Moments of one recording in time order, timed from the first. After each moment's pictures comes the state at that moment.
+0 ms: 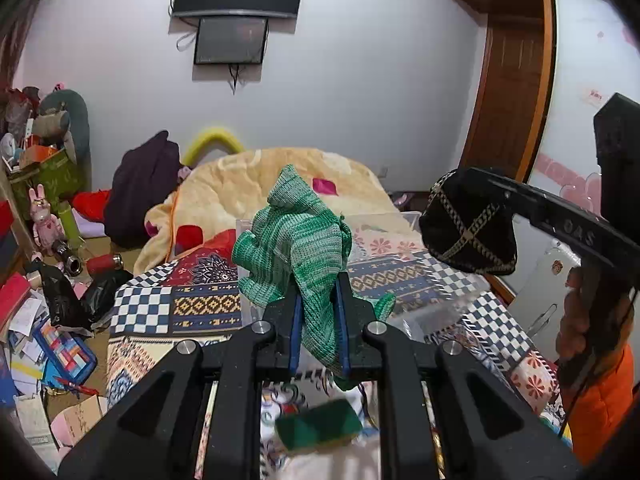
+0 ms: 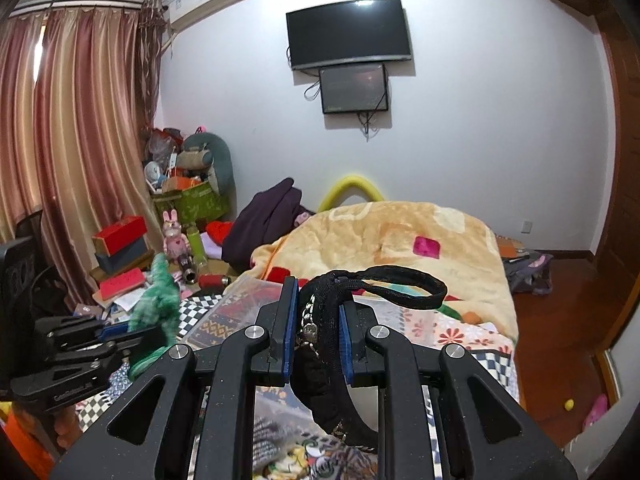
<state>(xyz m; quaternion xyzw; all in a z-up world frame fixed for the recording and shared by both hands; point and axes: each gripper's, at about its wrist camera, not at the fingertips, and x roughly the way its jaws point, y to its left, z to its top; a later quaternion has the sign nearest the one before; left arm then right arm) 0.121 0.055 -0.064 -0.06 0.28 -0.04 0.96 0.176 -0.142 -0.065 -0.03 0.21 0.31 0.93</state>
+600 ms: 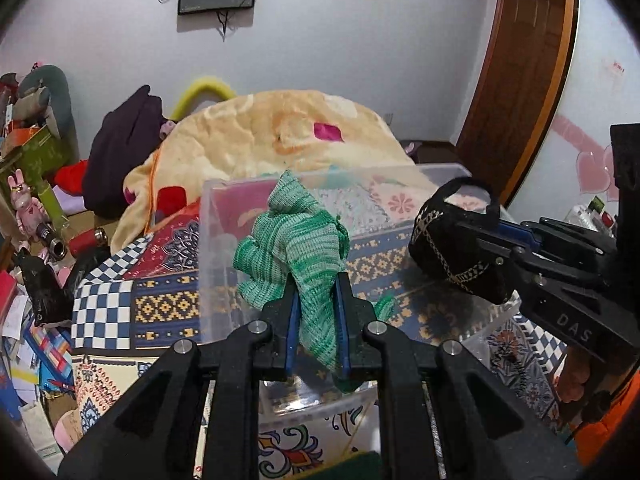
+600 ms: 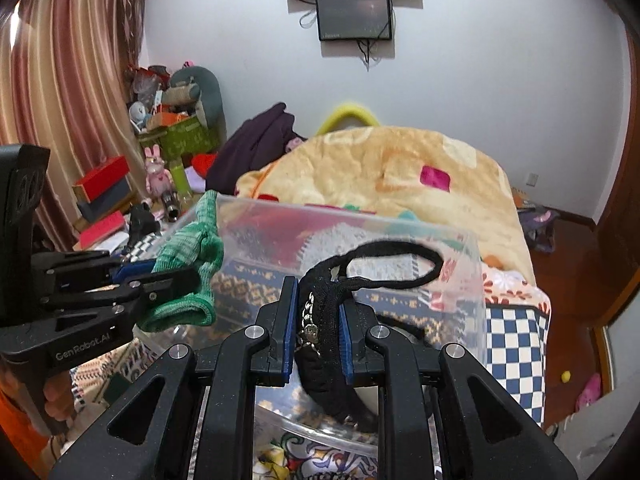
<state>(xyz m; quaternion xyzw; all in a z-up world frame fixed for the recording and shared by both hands) 0.201 0.048 -0.115 -0.05 0.37 -0.05 0.93 0.215 -0.127 -0.124 -0.07 0.32 0.29 0.90</state>
